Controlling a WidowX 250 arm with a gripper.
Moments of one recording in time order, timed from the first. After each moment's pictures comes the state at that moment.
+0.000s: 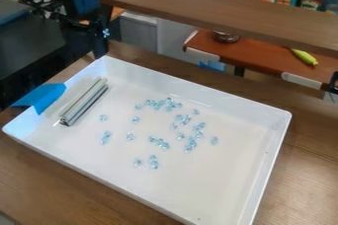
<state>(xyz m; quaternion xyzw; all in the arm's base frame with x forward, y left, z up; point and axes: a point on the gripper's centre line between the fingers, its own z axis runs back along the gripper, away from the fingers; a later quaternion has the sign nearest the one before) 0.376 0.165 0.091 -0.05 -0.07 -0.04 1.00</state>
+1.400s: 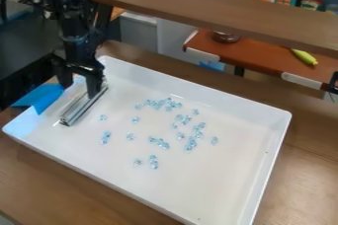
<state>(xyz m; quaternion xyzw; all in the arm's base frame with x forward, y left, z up) 0.364 0.188 0.015 0.05 -0.04 0.05 1.00</state>
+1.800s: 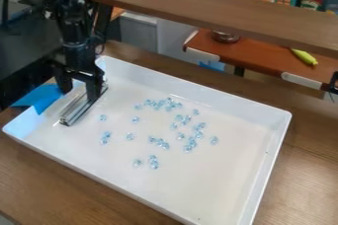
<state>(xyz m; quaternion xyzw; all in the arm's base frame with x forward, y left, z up) 0.362 0.189 0.006 0.06 -0.04 0.06 1.00</state>
